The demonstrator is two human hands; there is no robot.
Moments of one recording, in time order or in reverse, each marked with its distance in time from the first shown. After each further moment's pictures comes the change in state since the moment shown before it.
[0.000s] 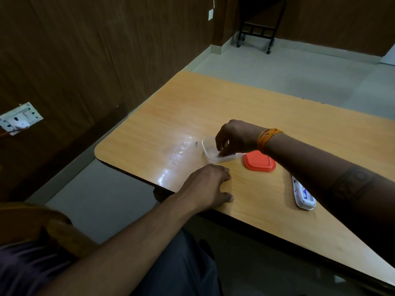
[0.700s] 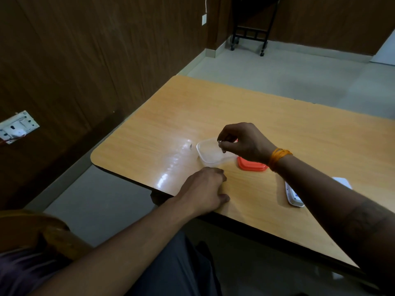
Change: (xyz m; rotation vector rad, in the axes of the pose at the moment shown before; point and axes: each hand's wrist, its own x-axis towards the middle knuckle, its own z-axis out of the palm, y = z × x) left_hand 0.001 0.013 0.004 0.153 -0.044 0.010; right_hand -0.053 0.003 0.019 0.489 0.461 0.058
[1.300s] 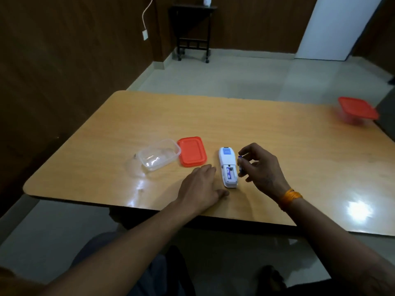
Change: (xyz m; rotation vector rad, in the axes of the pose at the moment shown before) left_hand 0.046 0.122 0.043 -0.039 0.047 0.040; right_hand -0.207 0.051 -0.044 0.257 0.536 0.480
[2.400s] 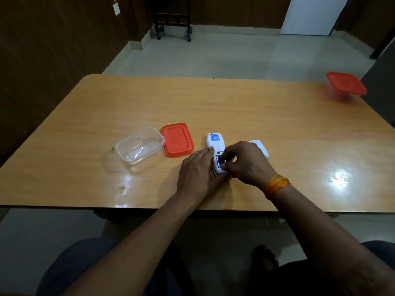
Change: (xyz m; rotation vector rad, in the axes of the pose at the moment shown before) left_hand 0.030 0.002 0.044 -0.146 0.195 0.022; right_hand 0.008 -0.008 0.014 -0.441 -0.228 0.103
